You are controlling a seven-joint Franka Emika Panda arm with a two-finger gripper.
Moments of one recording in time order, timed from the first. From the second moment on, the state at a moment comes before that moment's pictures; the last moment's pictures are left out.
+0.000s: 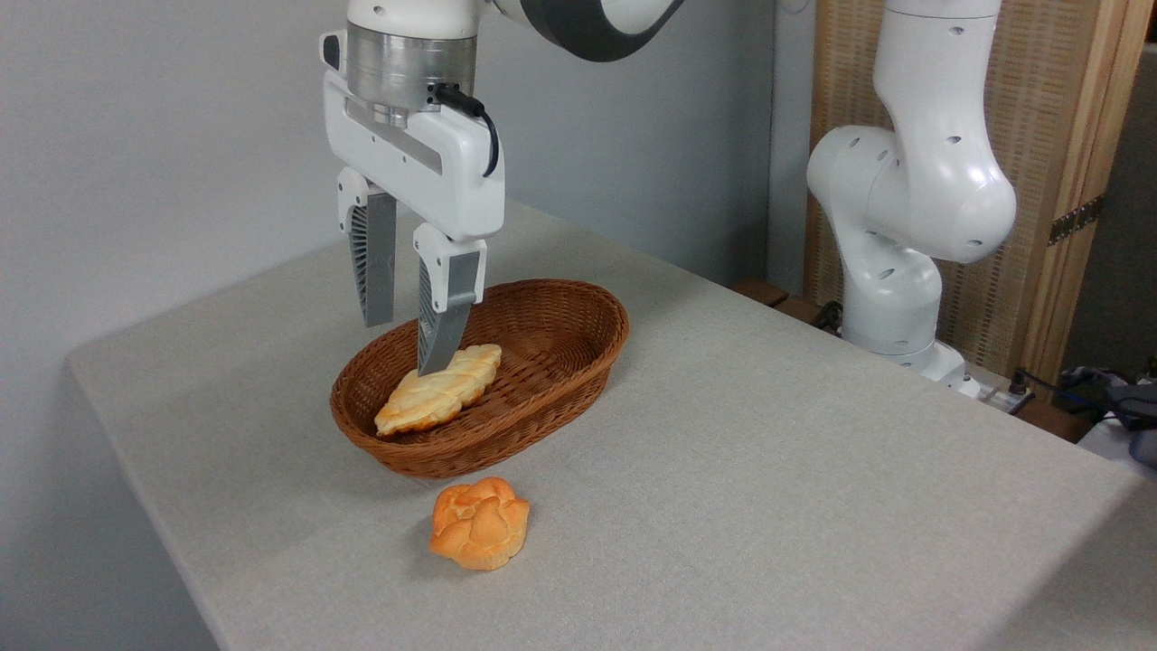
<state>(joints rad) -0.17 -0.12 0.06 -1.88 -0.09 2.02 0.69</state>
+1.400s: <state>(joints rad) -0.28 -0.10 0.01 -2.08 -0.17 2.05 0.60</state>
